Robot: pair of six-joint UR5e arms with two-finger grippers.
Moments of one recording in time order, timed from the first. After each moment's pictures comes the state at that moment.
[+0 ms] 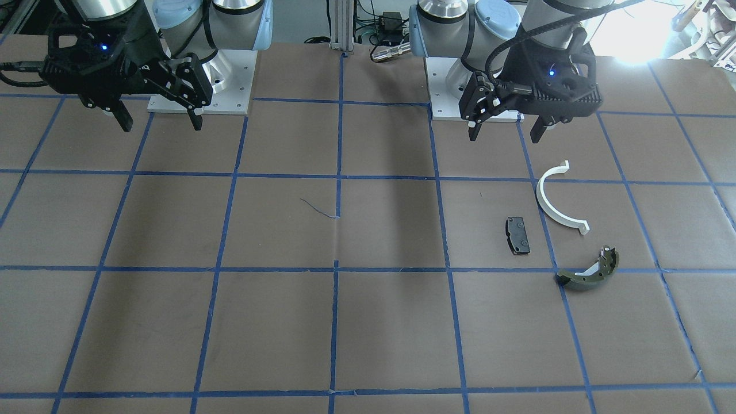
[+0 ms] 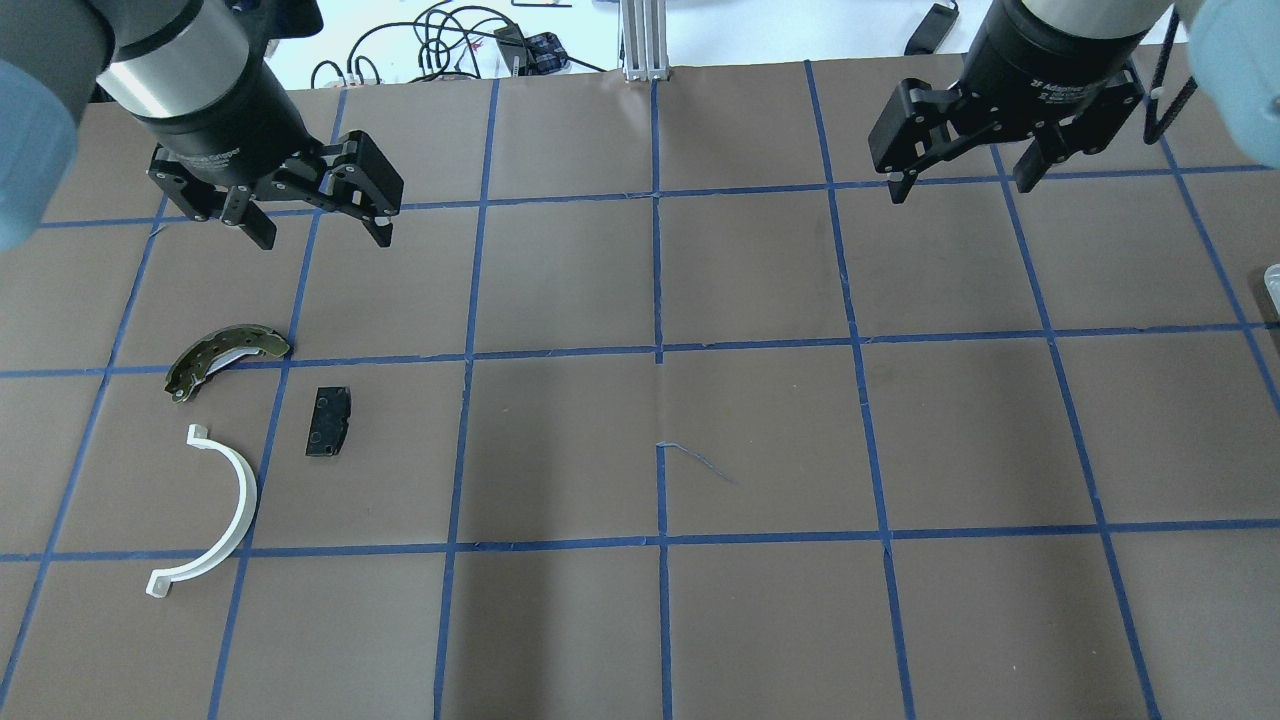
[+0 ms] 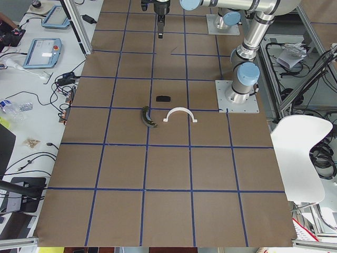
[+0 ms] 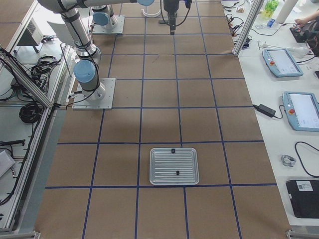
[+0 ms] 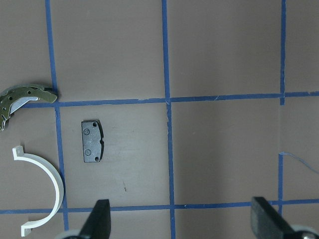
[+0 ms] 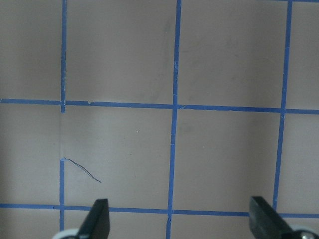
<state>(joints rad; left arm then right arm) -1.58 -1.53 -1.55 -1.58 1.58 0.02 1.59 -1.61 1.51 -1.55 -1.57 -0.03</state>
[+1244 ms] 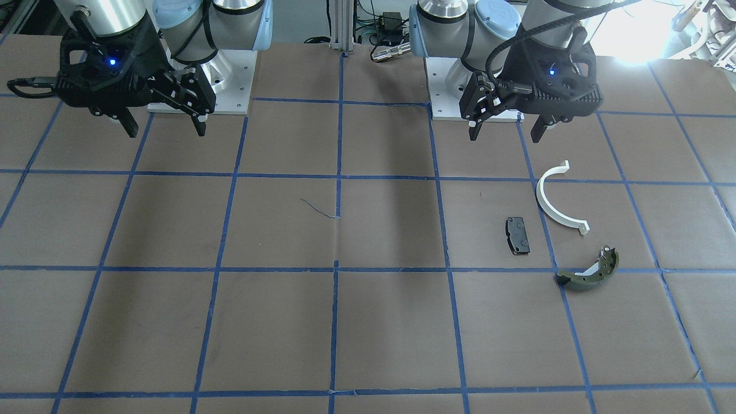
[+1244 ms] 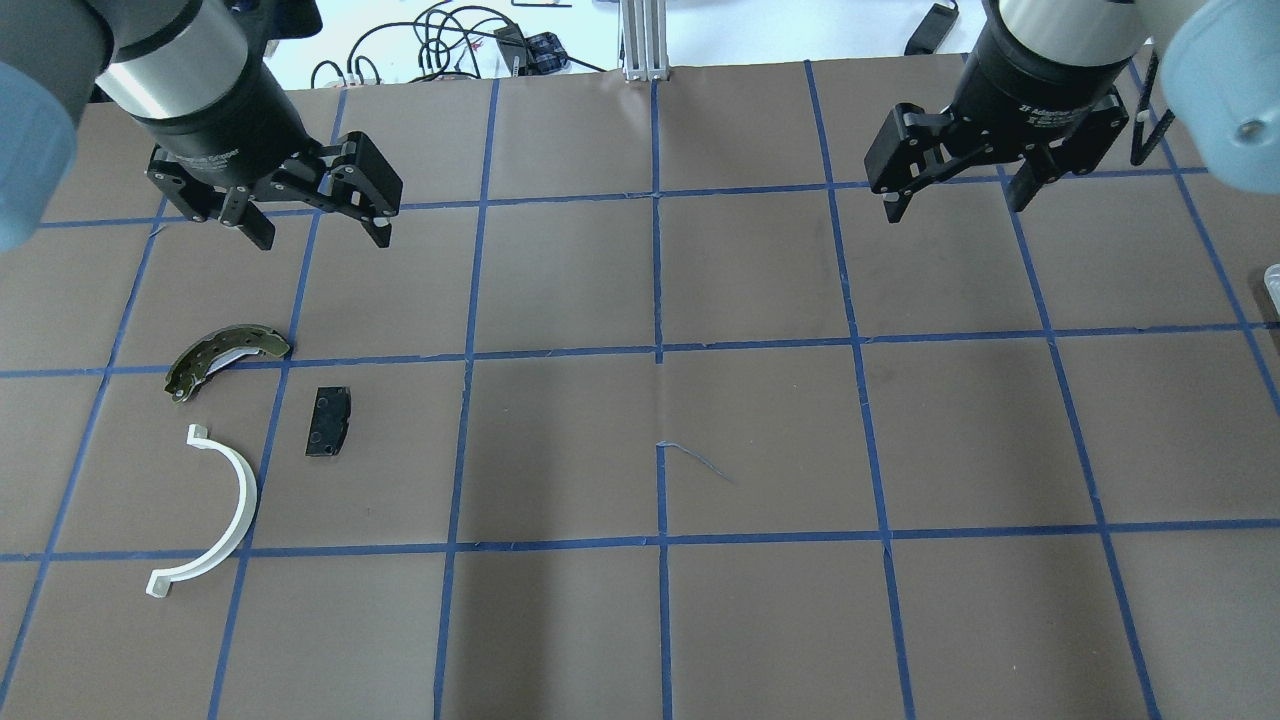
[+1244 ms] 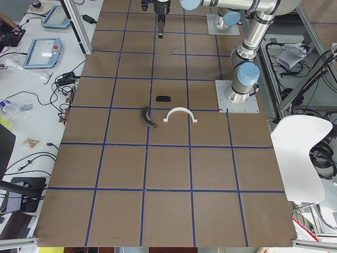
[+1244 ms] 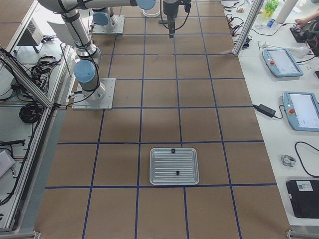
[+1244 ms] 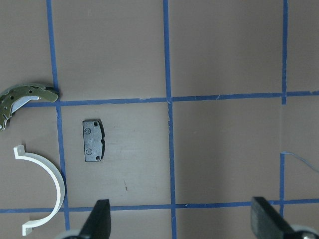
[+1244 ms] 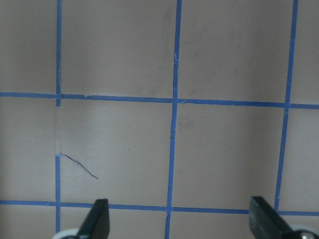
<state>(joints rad) -1.58 -1.53 -1.55 -1.58 1.58 0.02 1.59 -1.61 1.54 -1.57 -1.57 -0.04</state>
